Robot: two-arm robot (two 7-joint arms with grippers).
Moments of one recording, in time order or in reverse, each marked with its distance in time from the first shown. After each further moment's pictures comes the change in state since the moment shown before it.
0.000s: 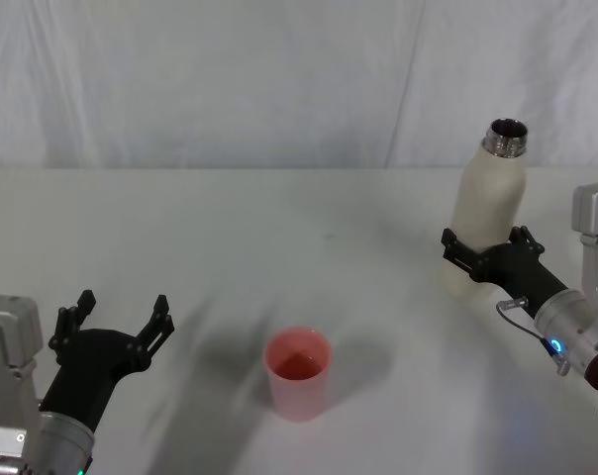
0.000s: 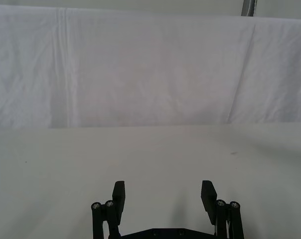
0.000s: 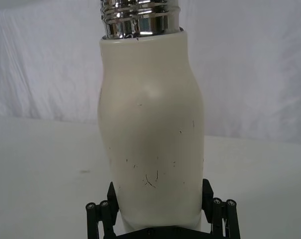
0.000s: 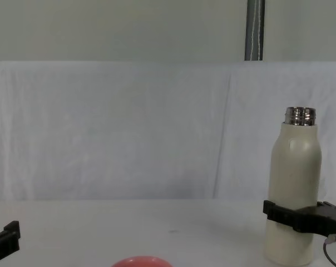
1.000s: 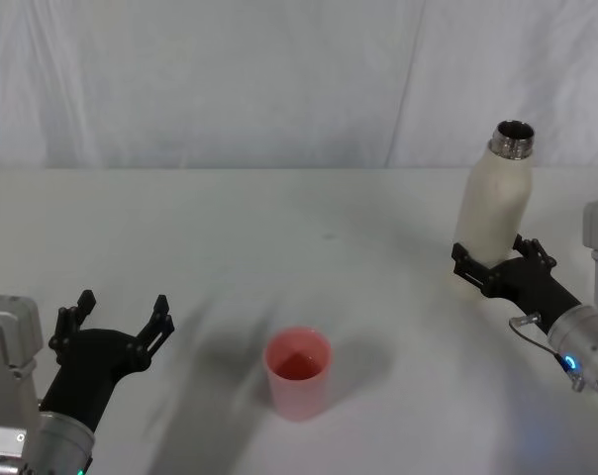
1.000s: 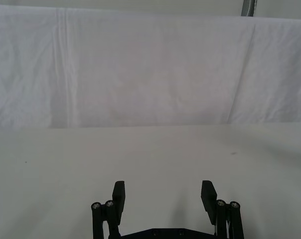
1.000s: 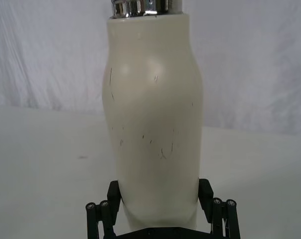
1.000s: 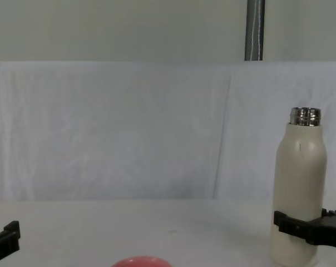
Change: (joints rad) left arm 0.000 0.000 0.000 0.000 0.000 0.000 0.000; right arm -0.053 0.032 0.005 -0.053 -0.009 0.005 0.000
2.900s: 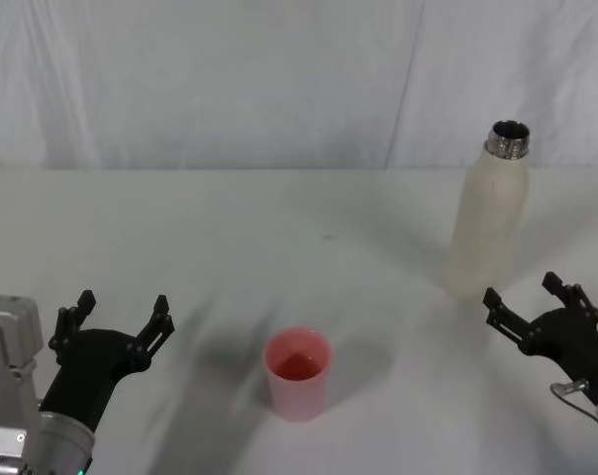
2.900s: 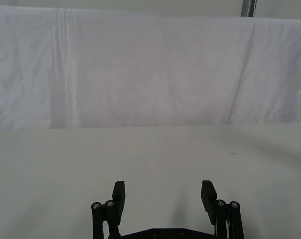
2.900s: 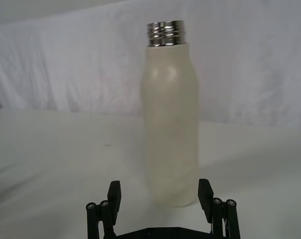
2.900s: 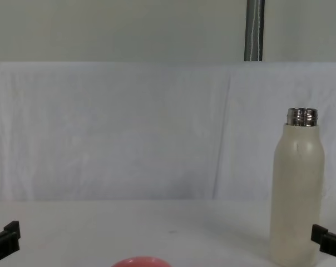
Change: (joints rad) left arm 0.000 0.000 0.000 0.000 0.000 0.000 0.000; right arm -0.336 0.077 0.073 -0.389 0.045 0.015 -0.027
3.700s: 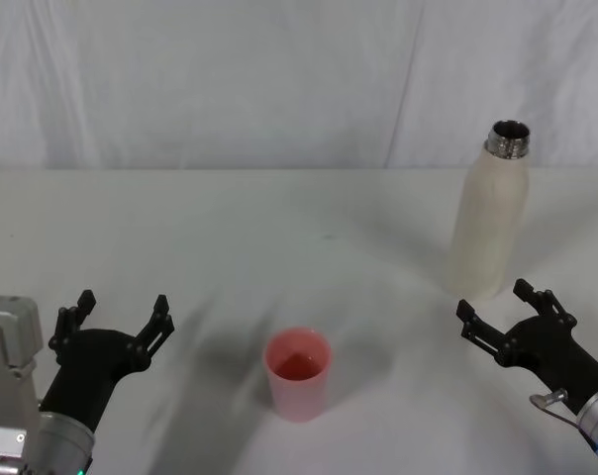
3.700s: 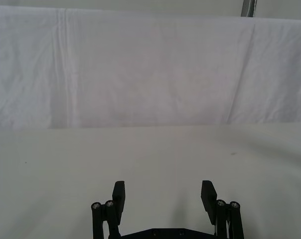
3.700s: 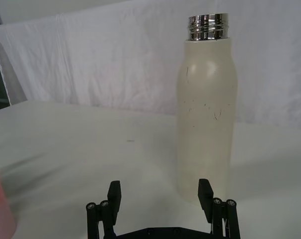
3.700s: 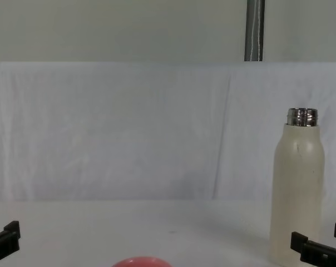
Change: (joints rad) left arm 0.000 0.000 0.000 0.000 0.000 0.000 0.000; right arm -0.001 0.017 -0.051 -0.009 -0.002 -0.008 0.030
